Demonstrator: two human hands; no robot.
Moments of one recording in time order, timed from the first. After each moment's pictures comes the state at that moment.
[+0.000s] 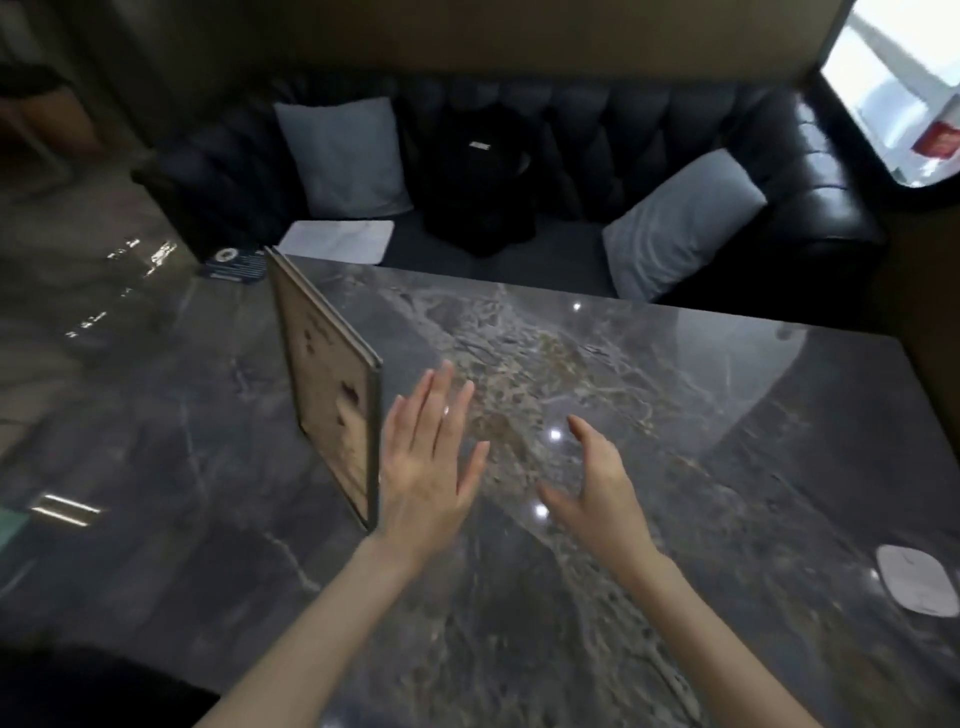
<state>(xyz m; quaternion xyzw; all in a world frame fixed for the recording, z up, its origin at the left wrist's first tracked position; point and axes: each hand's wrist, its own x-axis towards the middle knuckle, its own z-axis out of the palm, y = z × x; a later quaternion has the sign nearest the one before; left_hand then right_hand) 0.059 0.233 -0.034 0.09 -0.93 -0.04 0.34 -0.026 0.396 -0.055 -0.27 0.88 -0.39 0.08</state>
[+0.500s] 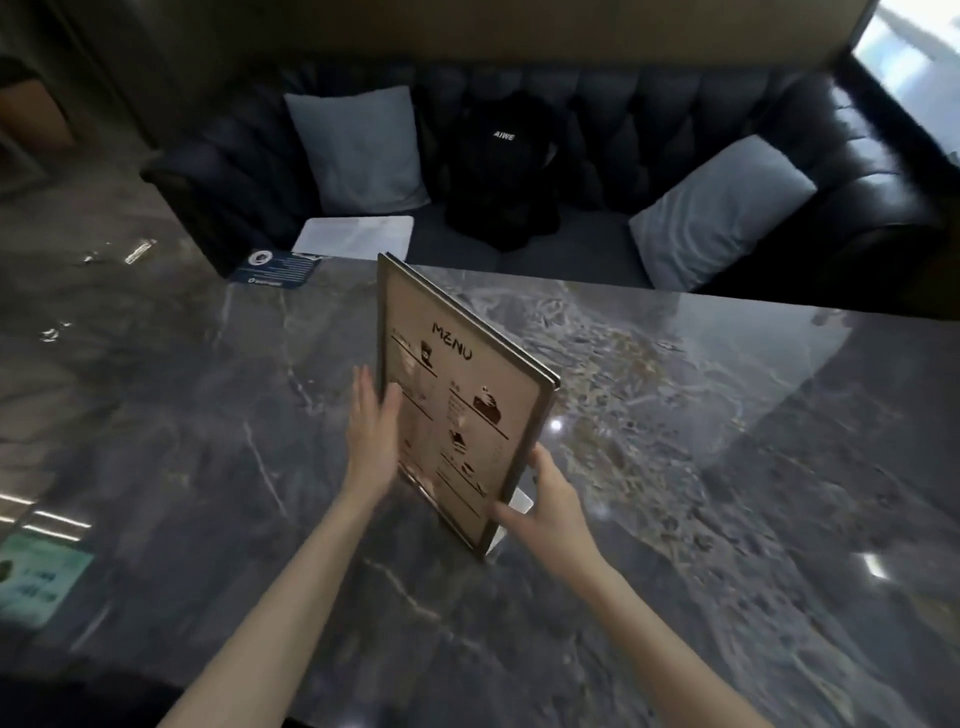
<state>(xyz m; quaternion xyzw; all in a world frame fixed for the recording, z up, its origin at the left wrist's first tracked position) 0.077 0.033 -0.052 0.34 -0.80 -0.48 0.16 0.049 0.227 -0.063 -0.19 0.82 -0.50 0.21</state>
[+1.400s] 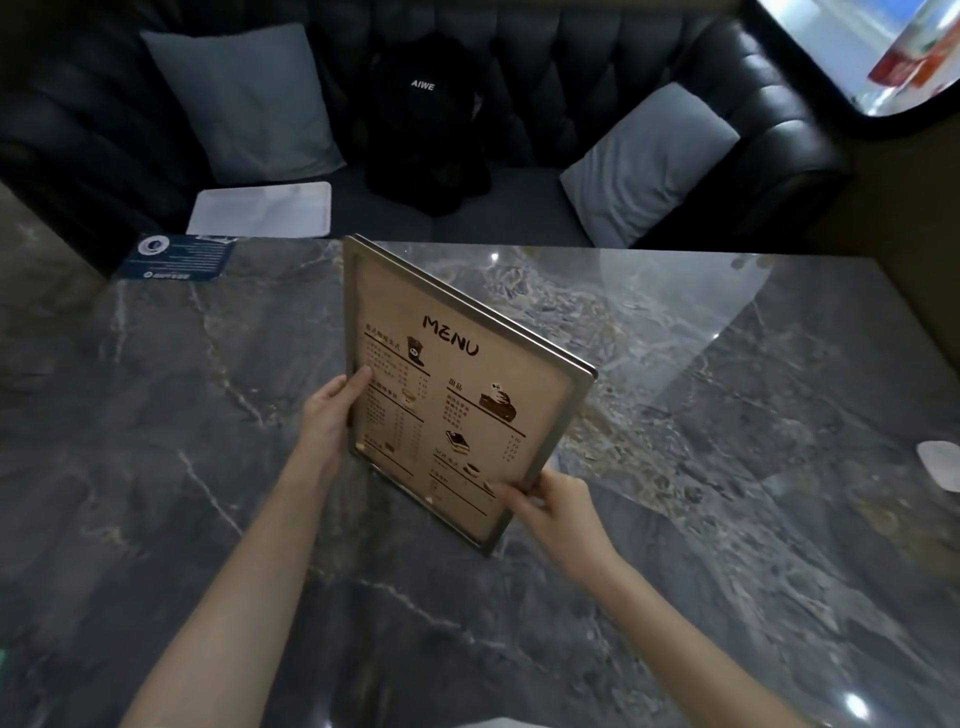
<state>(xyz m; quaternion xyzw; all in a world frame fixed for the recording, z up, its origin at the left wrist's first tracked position) 0.039 -0.052 -0.101 0.30 -0.57 -0.76 0.06 0.064 0.206 -0.068 -0.11 0.83 -0.52 0.19</state>
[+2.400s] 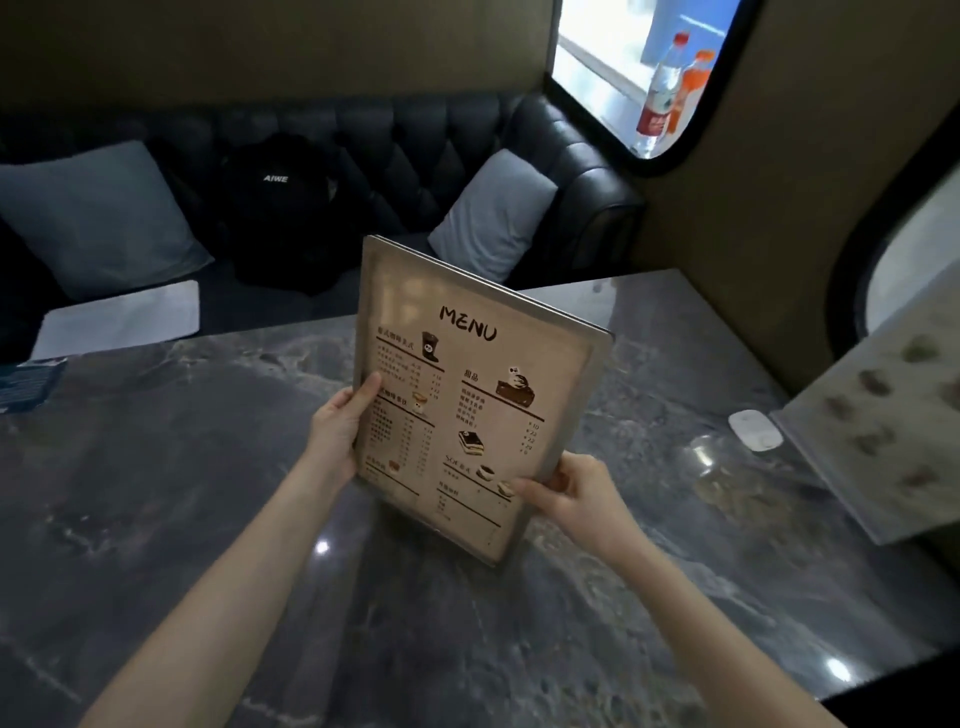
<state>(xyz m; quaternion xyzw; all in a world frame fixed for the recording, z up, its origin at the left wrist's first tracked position) -0.040 0.128 -0.033 0.25 -0.56 -0.79 -0.04 0.026 0.370 -0.007 -0.01 0.80 -0.58 0.15</state>
